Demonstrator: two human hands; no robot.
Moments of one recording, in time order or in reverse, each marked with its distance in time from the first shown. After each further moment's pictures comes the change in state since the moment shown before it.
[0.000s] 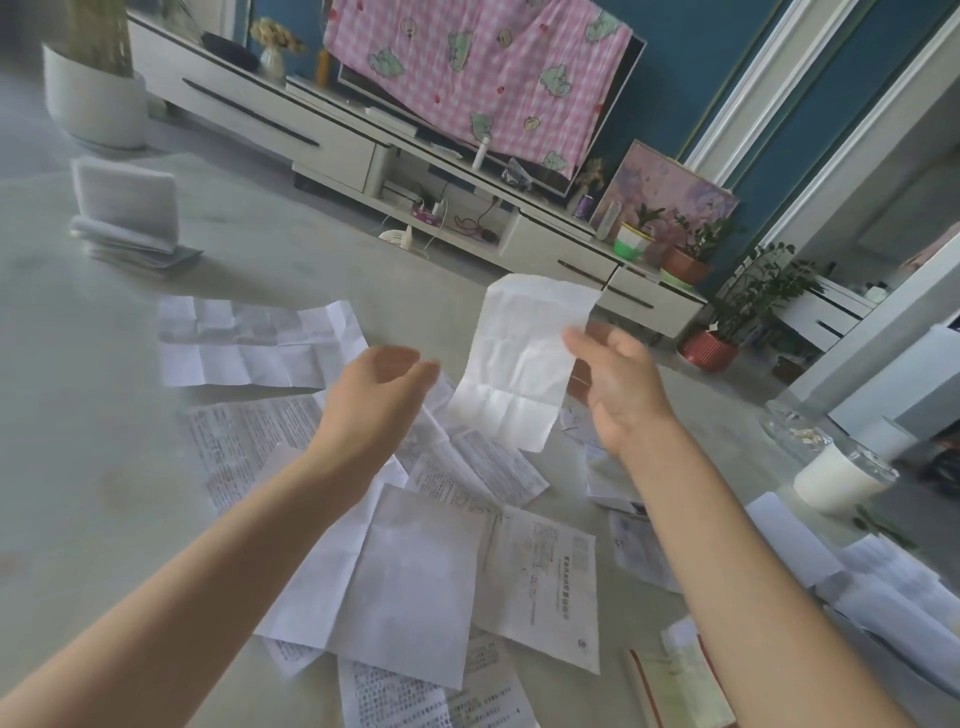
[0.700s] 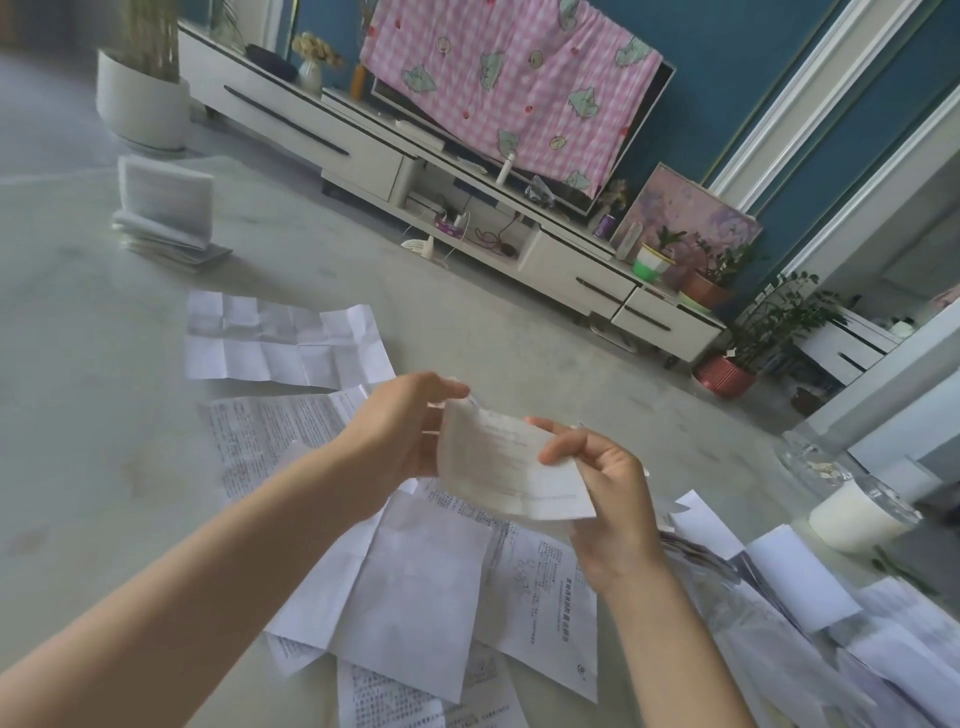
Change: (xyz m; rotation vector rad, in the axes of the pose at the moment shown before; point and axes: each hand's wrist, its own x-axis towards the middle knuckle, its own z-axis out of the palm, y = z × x) left_hand -0.010 0.010 0.000 -0.352 -0.265 -0.268; right_hand -0.069 0.038 -0.004 0.051 -0.178 0.023
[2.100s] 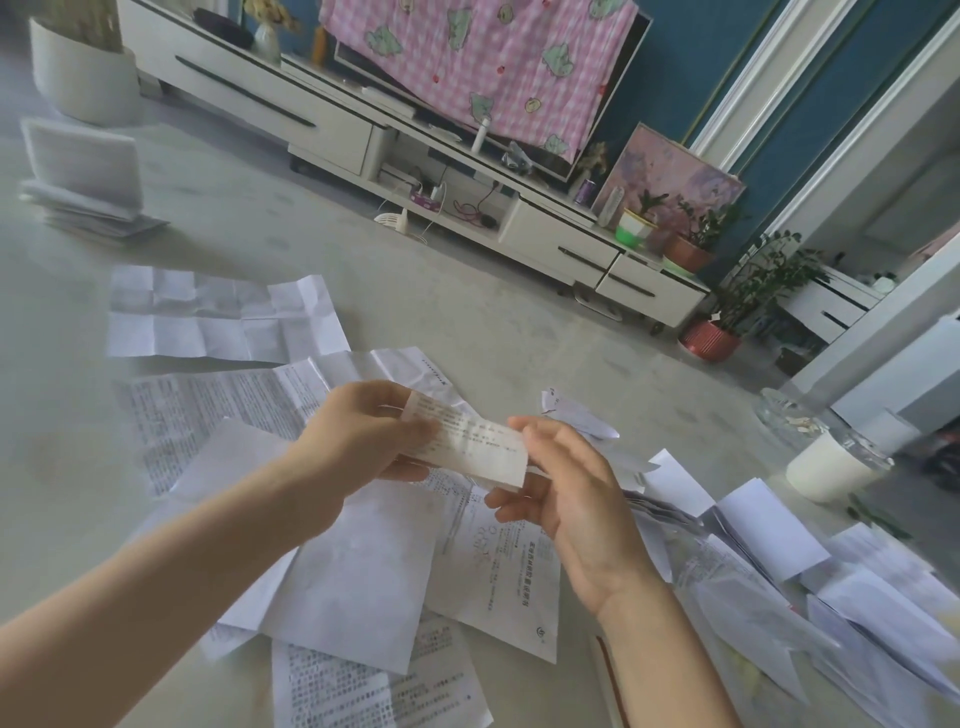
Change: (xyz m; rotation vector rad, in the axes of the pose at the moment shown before) left_hand 0.001 -0.032 0.012 0.259 0.105 0.090; right_hand -0.022 0.008 -0.026 -0.066 -0.069 0.121
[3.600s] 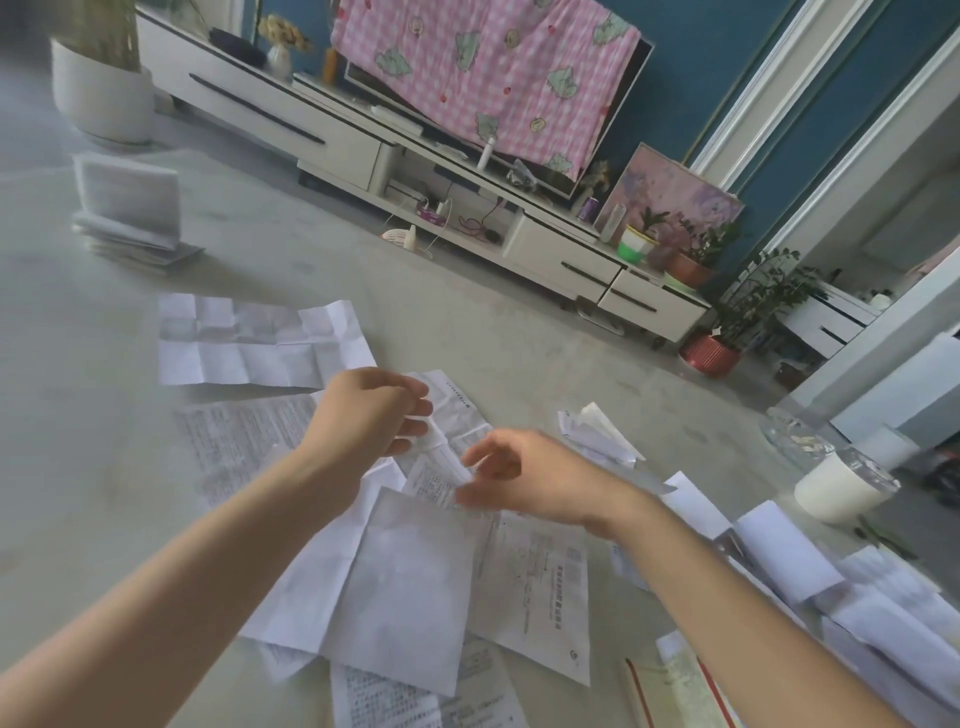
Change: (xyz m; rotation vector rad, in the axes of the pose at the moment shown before) left_hand 0.013 0.023 -0.026 -0.030 0.142 -0.002; right_hand 0.045 -0.028 0.025 -0.884 -0.379 0.115
